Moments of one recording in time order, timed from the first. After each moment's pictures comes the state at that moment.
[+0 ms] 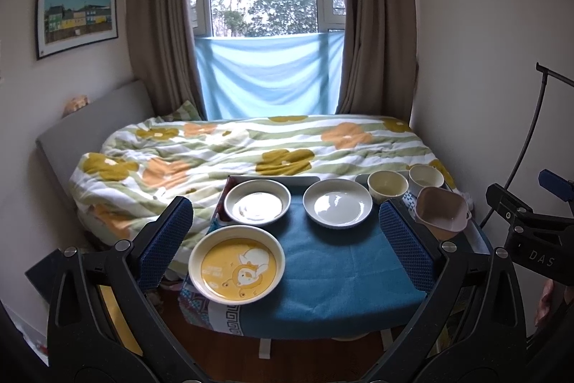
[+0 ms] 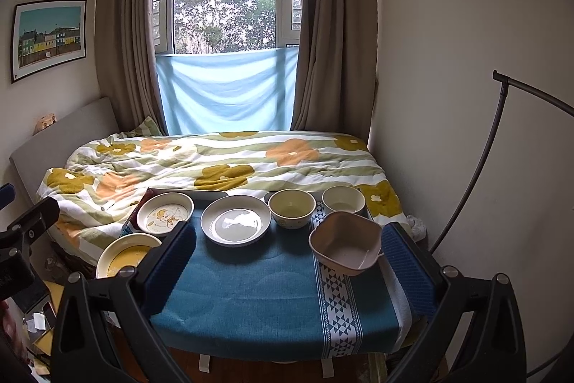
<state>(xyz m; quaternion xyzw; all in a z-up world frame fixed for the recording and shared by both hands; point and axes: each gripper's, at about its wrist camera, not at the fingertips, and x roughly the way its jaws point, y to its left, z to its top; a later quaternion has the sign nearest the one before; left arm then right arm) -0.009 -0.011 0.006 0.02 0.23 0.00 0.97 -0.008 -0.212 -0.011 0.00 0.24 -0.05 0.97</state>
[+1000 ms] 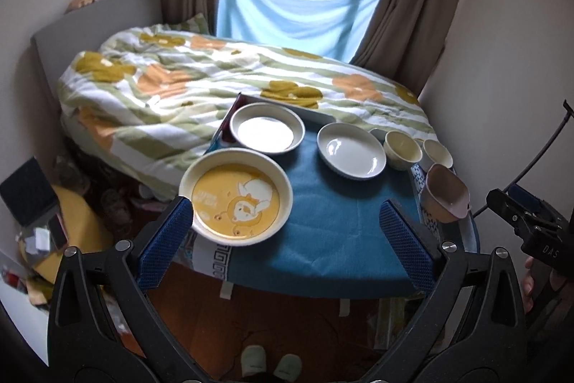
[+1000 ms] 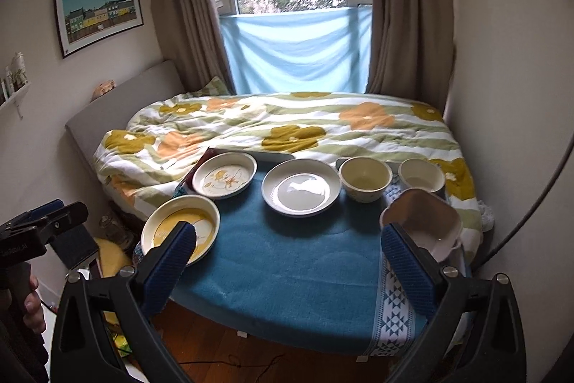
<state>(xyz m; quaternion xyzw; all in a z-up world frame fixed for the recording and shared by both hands) 0.025 0.076 -0.065 -0.12 0.37 0.01 0.92 0.060 -0.198 -0.060 0.01 0.35 0.15 0.93</state>
